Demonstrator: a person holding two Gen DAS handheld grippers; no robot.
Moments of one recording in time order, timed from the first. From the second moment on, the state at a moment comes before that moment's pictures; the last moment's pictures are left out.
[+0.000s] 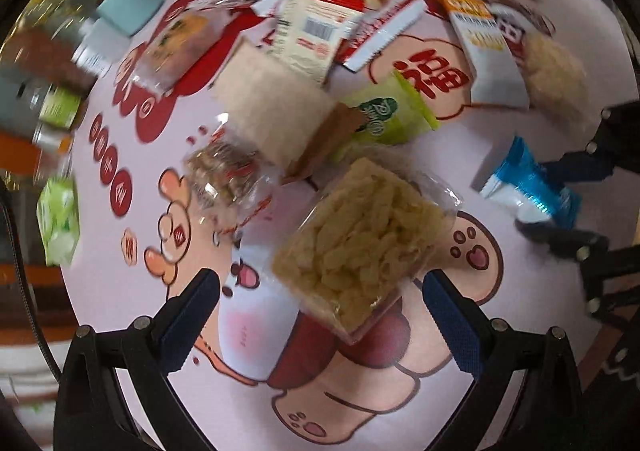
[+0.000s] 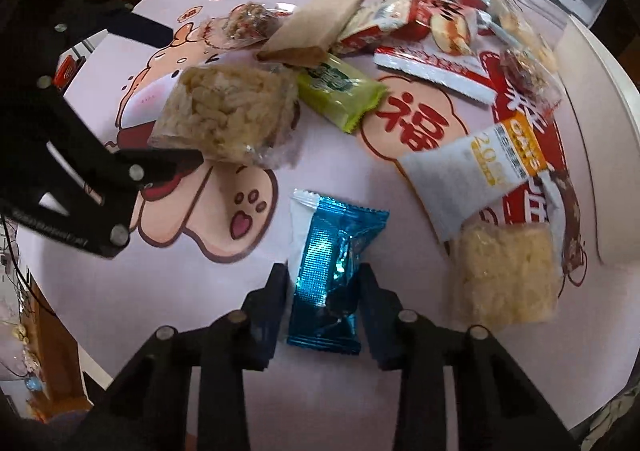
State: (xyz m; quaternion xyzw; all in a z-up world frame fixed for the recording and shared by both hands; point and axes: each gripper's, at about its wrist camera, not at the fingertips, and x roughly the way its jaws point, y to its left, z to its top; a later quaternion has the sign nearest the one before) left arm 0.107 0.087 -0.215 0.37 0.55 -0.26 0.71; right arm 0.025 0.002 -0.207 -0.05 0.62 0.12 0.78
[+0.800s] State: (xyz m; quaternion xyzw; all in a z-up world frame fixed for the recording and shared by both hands) left arm 0.115 0.074 -0.230 0.32 0.60 -0.24 0.69; right arm 0.014 -0.018 -0.206 -0.01 0.62 0.13 0.78
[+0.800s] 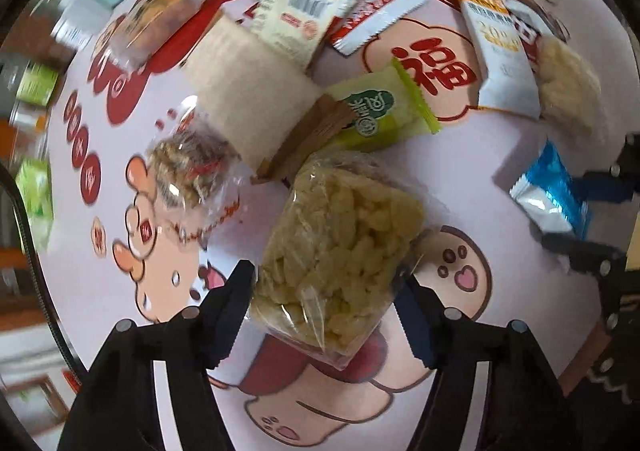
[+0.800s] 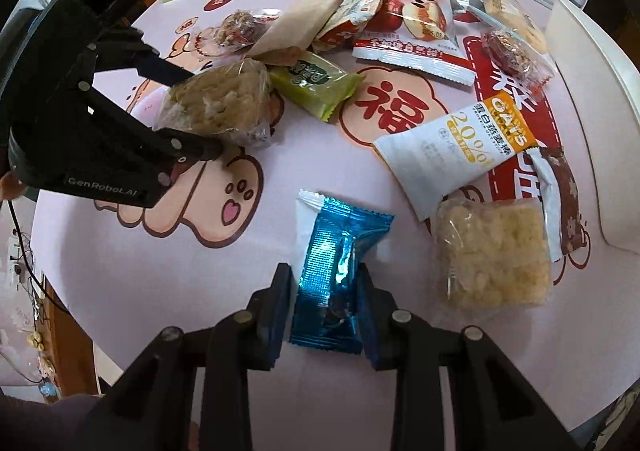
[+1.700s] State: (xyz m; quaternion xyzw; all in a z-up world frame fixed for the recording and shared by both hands) left arm 0.052 -0.030 -0.031 0.11 0.48 -0.22 0.84; right arm 0.007 -0.160 -0.047 0.03 0.48 0.05 0.88
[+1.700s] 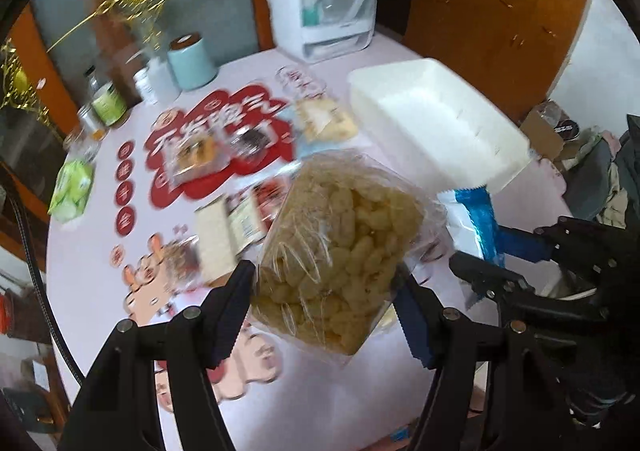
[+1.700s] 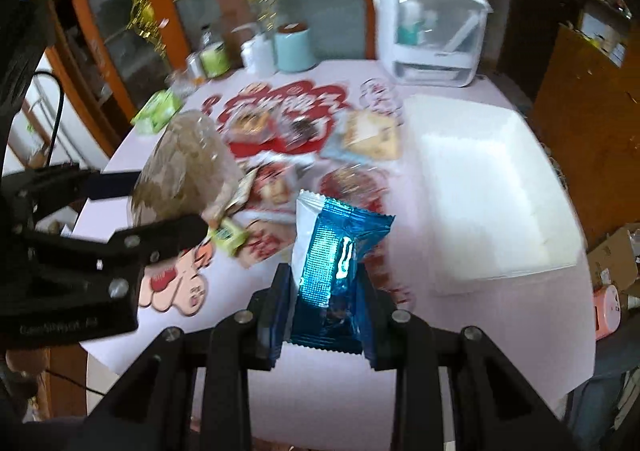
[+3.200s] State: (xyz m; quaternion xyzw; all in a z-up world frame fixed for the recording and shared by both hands) left arm 0.175 -0.295 -0.146 0.03 0.59 -0.11 0.80; right arm 0.141 -0.433 -0.173 0.03 0.59 0.04 0.81
